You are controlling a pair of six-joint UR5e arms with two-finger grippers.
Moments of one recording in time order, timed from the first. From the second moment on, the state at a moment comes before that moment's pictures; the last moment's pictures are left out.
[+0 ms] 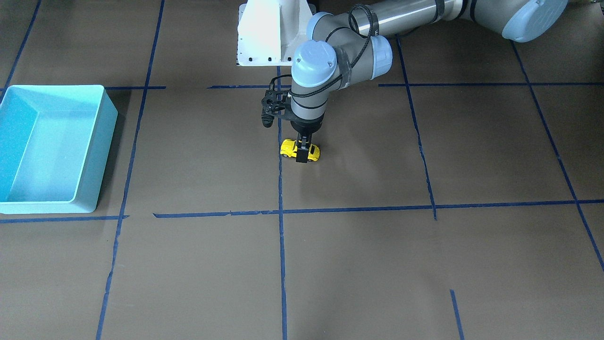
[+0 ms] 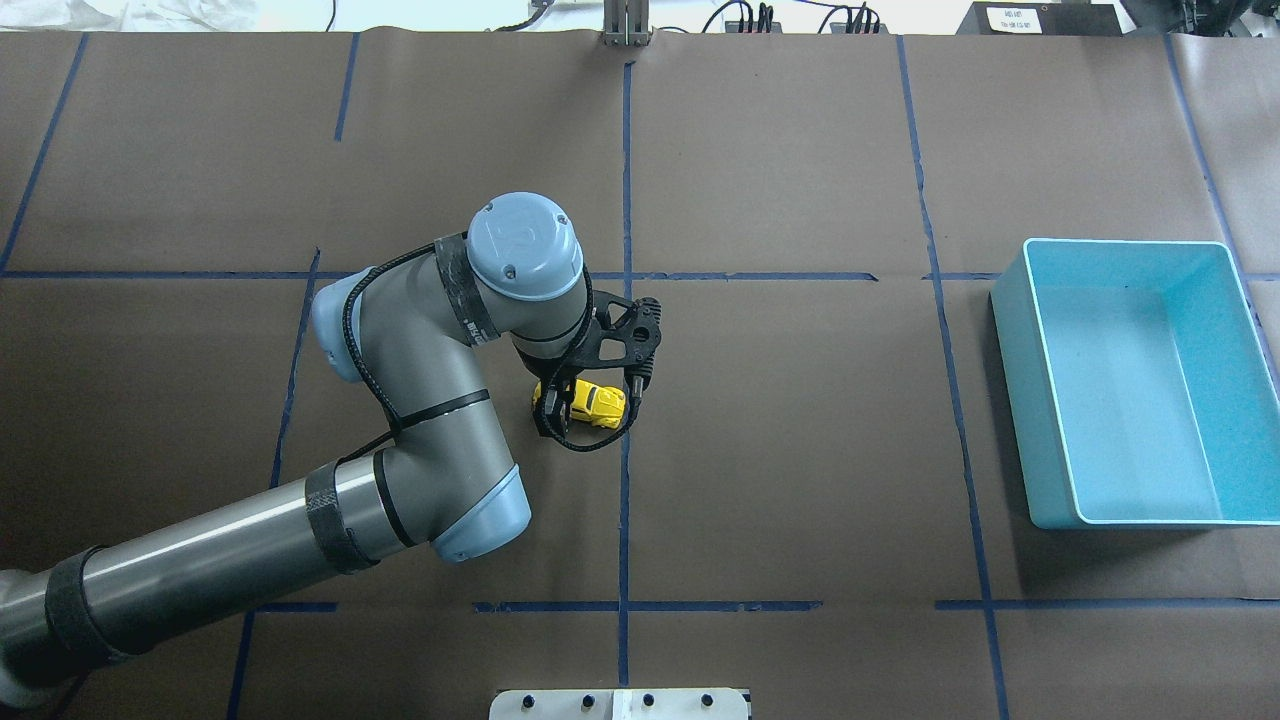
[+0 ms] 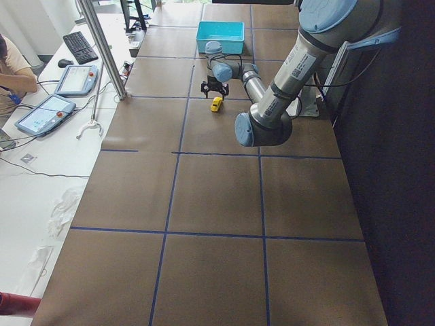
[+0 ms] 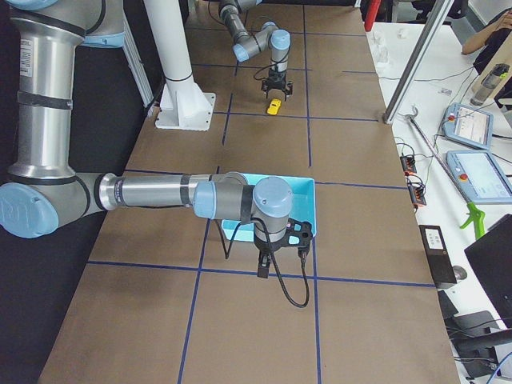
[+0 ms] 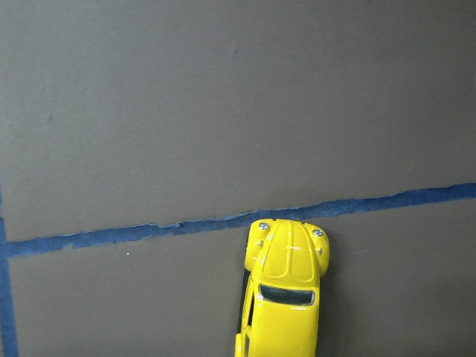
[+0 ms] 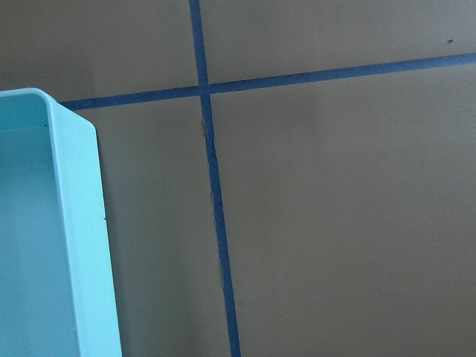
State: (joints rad) left arm -0.52 -2.37 -1.49 -1.62 -1.93 0.52; right arm 1.61 -1.71 1.79 -1.69 2.32 0.08
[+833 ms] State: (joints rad) left arm -0.49 -2.36 -1.44 -1.68 -1.87 0.51; right arm 1.61 -1.71 1.79 -1.69 2.32 0.08
